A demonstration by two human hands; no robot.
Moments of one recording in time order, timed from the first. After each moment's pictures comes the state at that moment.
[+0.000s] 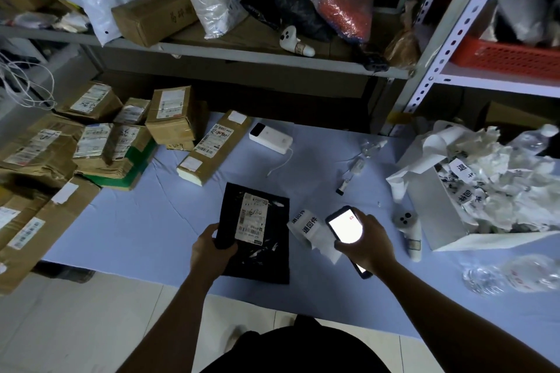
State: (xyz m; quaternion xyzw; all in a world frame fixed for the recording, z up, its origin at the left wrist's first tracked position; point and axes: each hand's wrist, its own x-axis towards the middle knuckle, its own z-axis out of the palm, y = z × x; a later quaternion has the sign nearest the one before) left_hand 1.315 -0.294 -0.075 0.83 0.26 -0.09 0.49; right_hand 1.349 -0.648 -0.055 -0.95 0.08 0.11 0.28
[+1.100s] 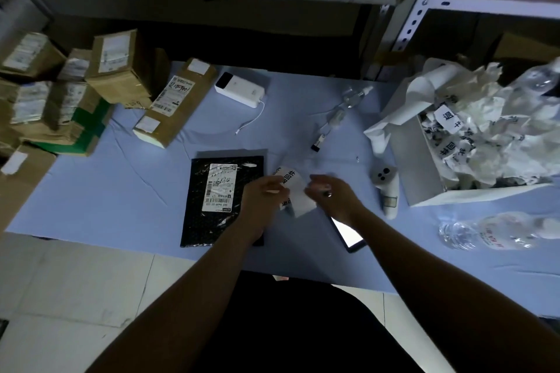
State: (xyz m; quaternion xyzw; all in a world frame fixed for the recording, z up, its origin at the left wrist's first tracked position) left_hand 1.361 -0.475 -0.083 0.70 0.22 -0.14 0.66; right_hand 1.374 -0.674 -0.076 -0.88 0.02 0.21 0.43
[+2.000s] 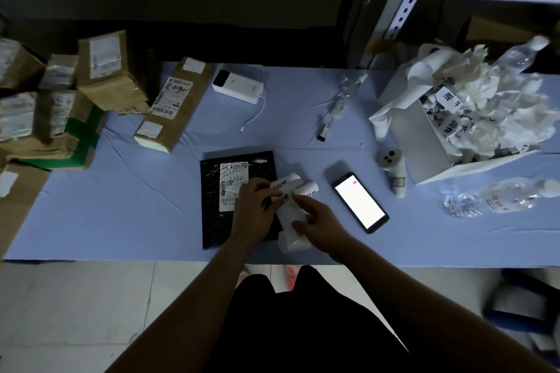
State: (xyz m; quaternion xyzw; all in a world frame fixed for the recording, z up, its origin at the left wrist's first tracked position) left_hand 1.335 -0.400 -0.084 0.91 -0.06 -0.05 0.42; right_hand 1.297 -0.574 -0.061 -0.75 0.13 0.25 0.59
